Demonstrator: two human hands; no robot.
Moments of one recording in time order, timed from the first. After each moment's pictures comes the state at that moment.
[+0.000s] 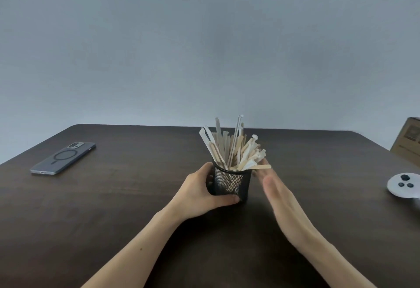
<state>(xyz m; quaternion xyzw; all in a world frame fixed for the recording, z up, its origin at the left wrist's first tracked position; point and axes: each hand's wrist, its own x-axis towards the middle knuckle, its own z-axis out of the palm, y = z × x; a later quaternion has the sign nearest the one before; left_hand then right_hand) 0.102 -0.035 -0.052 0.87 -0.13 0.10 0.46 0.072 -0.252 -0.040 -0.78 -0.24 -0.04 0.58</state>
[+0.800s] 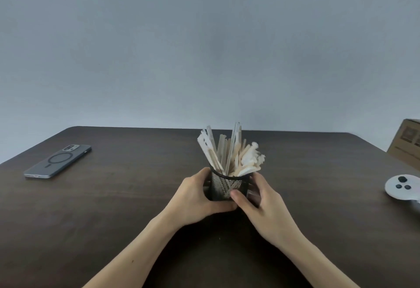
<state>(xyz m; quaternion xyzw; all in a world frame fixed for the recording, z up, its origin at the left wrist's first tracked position) 0.099 -0.038 -0.050 0.87 -0.13 0.12 0.45 0.094 -0.234 -0.058 -0.82 -0.20 -0.11 0.52</state>
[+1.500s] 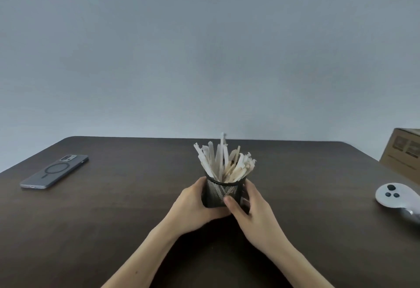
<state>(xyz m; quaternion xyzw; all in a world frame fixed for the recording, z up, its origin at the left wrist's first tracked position) 0.096 -0.042 -0.053 0.87 -0.11 0.10 0.46 0.090 -0.232 -0.064 -0.81 -0.19 -0.14 0.53</state>
